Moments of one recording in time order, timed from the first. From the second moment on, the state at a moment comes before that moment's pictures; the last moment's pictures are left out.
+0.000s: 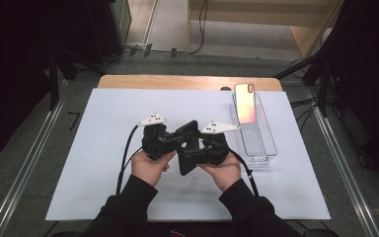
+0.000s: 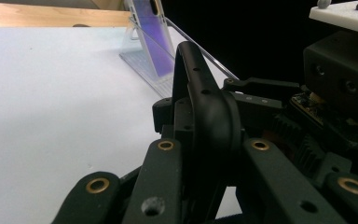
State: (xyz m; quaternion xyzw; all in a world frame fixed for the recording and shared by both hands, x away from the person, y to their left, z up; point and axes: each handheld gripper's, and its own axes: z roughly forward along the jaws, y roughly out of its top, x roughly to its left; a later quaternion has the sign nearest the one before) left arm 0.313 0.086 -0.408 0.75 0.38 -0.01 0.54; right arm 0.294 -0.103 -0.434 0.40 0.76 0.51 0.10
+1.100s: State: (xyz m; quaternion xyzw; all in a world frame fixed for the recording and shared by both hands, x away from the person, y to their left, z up) left arm 0.307 0.119 -0.403 0.77 0.39 -0.07 0.50; right arm 0.311 -0.133 -0.442 0.44 0.76 0.47 0.11
